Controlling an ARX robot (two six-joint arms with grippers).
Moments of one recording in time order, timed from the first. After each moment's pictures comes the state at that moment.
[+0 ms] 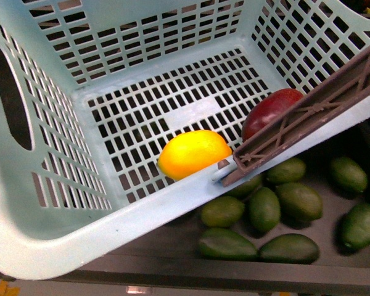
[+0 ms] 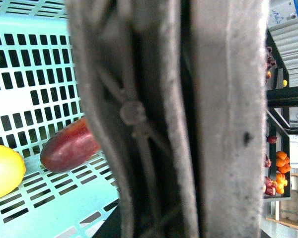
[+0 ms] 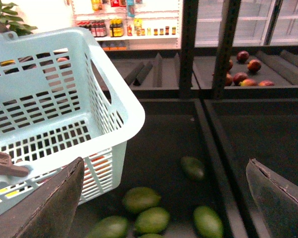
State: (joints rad) left arm -0.71 1.61 1.30 -0.22 0.00 -1.06; right arm 0.00 0.00 0.02 0.00 0.00 0.00
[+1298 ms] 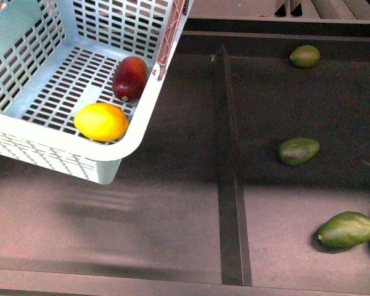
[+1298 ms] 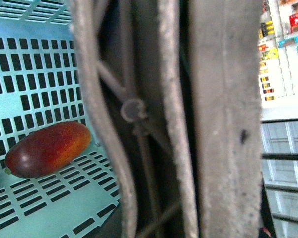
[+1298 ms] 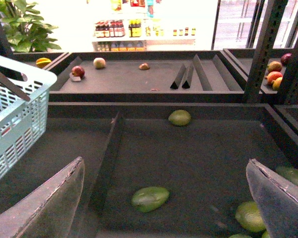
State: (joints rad) left arm -0.39 1.96 1.47 -0.05 -0.49 -1.43; right arm 0.00 0.00 0.02 0.00 0.00 0.00
